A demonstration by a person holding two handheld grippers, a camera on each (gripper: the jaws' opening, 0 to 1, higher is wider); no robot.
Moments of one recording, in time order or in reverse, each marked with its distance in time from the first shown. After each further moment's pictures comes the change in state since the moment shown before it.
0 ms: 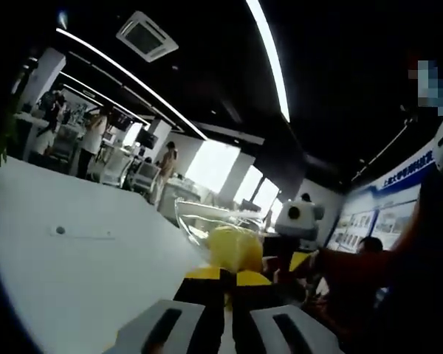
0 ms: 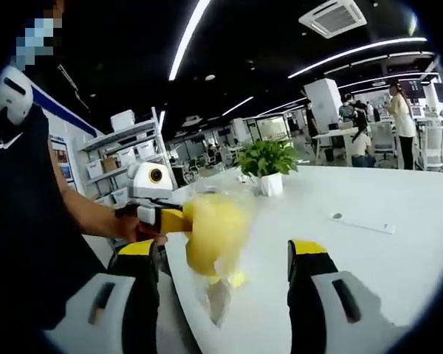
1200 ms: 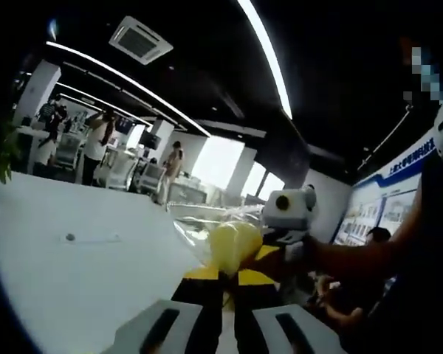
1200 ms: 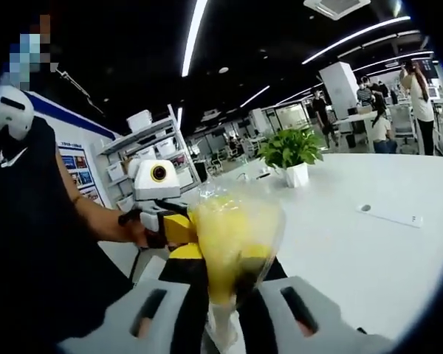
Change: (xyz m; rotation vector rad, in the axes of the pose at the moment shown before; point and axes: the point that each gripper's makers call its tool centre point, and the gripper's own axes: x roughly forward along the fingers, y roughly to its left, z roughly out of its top) left arm -0.007 -0.006 0.003 0.060 0.031 0.052; right arm 0.024 0.023 0.003 0.056 0.045 0.136
